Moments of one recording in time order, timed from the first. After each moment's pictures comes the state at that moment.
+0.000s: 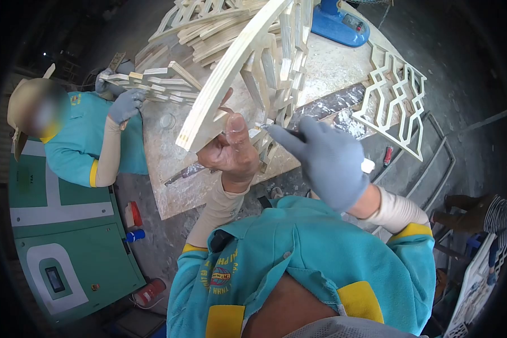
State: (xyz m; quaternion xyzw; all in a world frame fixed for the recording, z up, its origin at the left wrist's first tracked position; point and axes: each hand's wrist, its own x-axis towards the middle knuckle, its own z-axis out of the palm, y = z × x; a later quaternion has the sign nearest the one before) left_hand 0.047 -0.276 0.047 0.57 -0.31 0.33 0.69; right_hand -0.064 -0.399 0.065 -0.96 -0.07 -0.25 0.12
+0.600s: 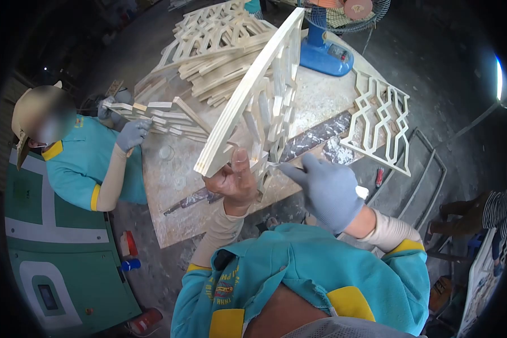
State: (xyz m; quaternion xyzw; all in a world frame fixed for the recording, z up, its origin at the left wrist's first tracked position) left_hand 0.050 -0.272 0.036 0.58 -0.30 0.35 0.67; right_hand -0.083 -0.407 0.074 -0.98 -0.05 -0.16 0.07
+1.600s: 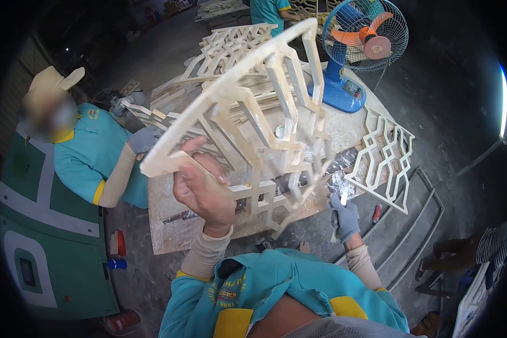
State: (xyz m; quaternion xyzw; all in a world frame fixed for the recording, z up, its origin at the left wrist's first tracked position) left_hand 0.058 -0.244 0.105 0.52 -0.26 0.27 0.77; right_hand -0.093 -0.468 -0.085 -0.61 0.36 -0.12 0.70
